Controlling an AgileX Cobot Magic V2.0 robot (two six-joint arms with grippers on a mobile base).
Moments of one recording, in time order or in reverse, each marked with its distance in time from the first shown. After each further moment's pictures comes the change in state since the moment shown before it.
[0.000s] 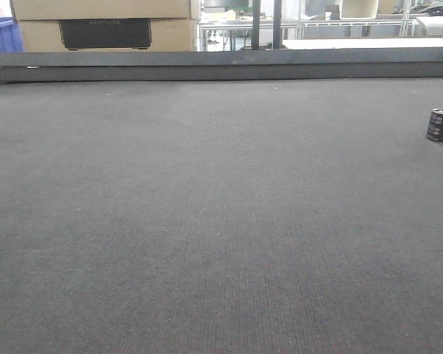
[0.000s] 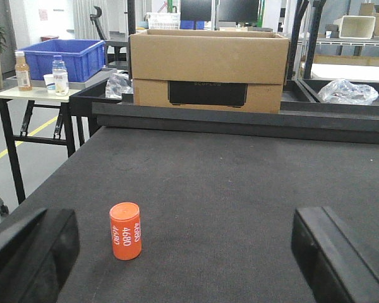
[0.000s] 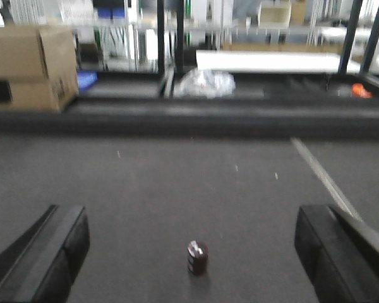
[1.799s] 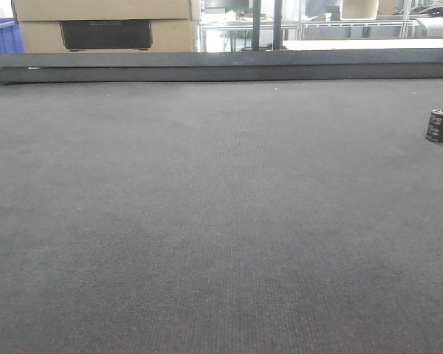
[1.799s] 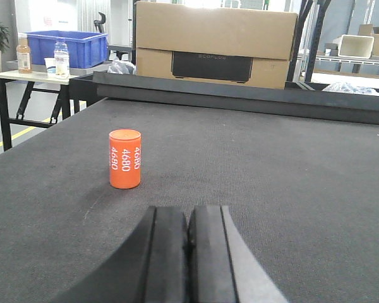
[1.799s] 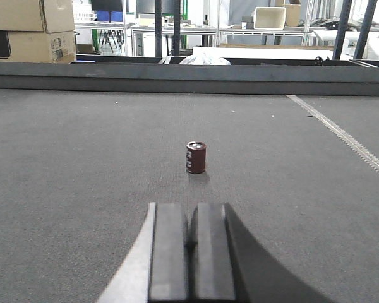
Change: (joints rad) left arm -0.002 -0.364 0.603 -0.051 -0.300 0.000; right arm 0.000 -0.671 0.699 0.013 -0.107 0.000
